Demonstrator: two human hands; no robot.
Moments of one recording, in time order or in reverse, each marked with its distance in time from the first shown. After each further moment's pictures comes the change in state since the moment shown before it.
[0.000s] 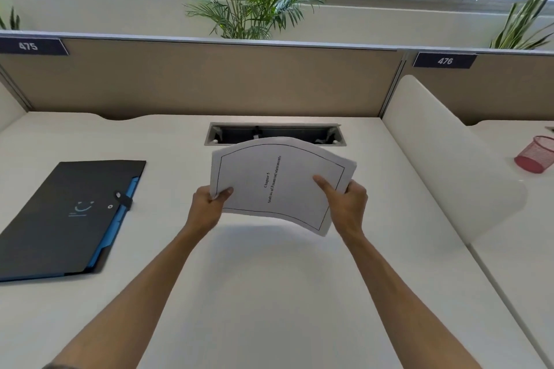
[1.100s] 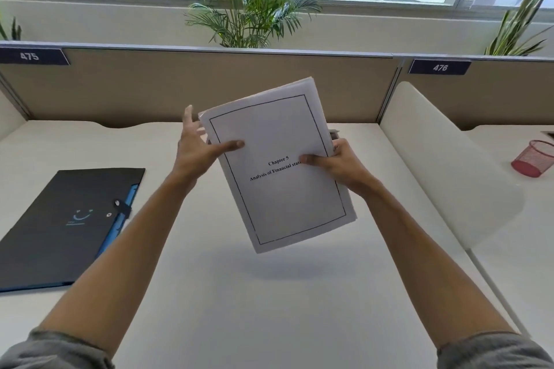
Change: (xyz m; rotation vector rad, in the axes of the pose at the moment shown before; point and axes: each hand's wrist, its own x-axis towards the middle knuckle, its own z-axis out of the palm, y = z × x) left_hand 0.047 0.108 -0.032 -0.091 0.046 0.152; right_hand 0.063 -0.076 0.000 -0.038 -0.647 -0.077
